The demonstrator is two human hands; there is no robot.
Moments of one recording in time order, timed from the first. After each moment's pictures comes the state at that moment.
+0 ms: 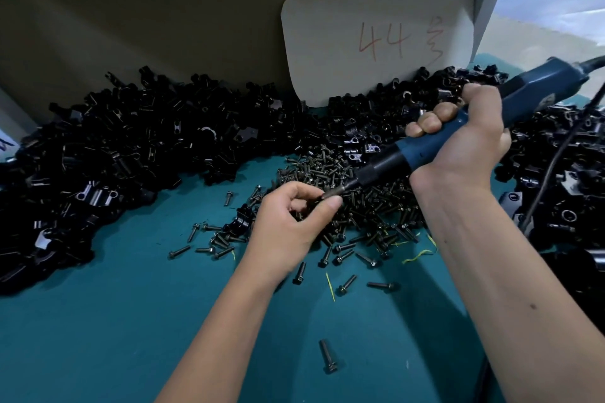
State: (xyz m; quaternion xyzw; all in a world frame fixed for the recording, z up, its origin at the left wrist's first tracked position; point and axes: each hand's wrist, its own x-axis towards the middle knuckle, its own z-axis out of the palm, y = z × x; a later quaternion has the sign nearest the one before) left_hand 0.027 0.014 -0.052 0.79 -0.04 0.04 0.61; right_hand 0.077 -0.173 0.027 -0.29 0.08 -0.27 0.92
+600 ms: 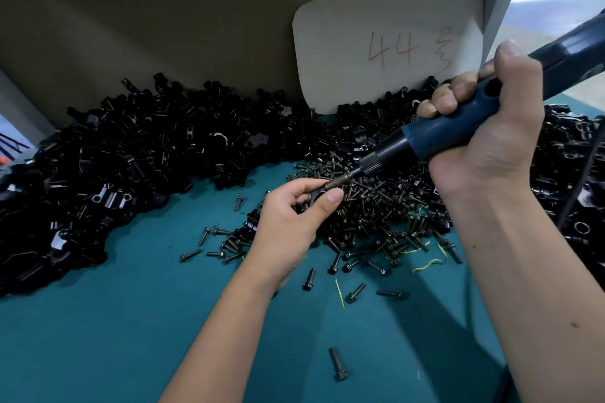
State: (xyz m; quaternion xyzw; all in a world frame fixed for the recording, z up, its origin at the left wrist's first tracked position) left_hand 0.029 0.016 -0.038 0.72 -0.03 0.02 0.69; right_hand 0.064 -0.175 0.054 -0.30 -0.08 -0.20 0.93
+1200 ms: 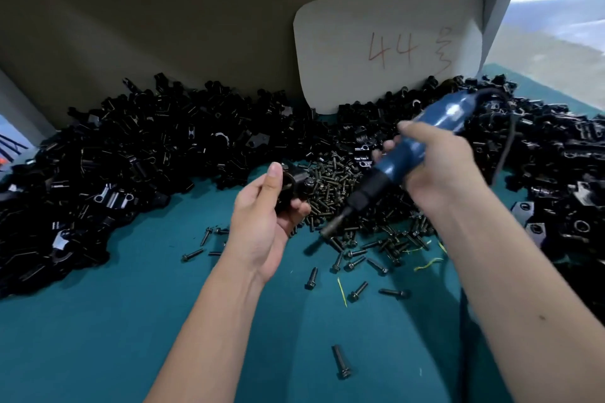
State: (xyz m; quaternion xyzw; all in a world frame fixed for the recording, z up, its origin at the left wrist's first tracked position) left_hand 0.033 0.034 -0.029 0.48 0.09 0.03 0.87; right_hand 0.086 -0.174 0.013 -0.46 0.14 -0.04 0.88
